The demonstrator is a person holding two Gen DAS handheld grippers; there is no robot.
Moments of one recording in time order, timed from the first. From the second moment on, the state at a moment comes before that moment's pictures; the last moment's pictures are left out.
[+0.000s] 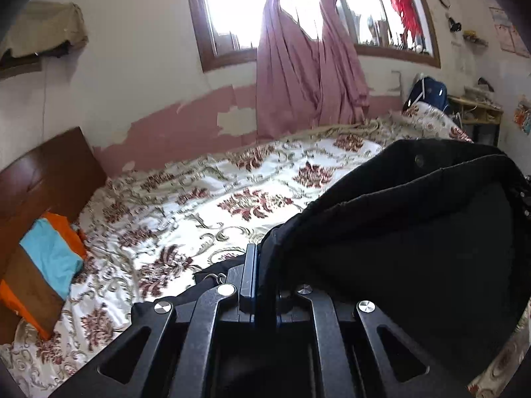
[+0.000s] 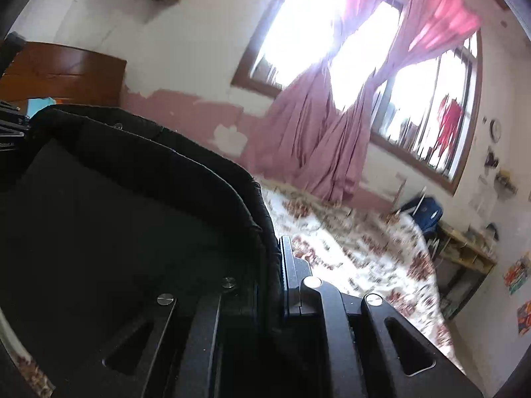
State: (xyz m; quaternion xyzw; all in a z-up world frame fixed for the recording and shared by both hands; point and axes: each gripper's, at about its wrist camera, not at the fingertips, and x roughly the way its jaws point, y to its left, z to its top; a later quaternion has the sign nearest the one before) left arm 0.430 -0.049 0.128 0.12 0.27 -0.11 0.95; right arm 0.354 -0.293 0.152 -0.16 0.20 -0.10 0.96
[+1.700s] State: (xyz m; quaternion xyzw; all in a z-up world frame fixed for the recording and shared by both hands) left arm 0.490 -0.073 0.023 0.06 0.31 -0.14 0.94; right arm 0.464 -0.323 0.027 -0.04 0.34 -0.02 0.94
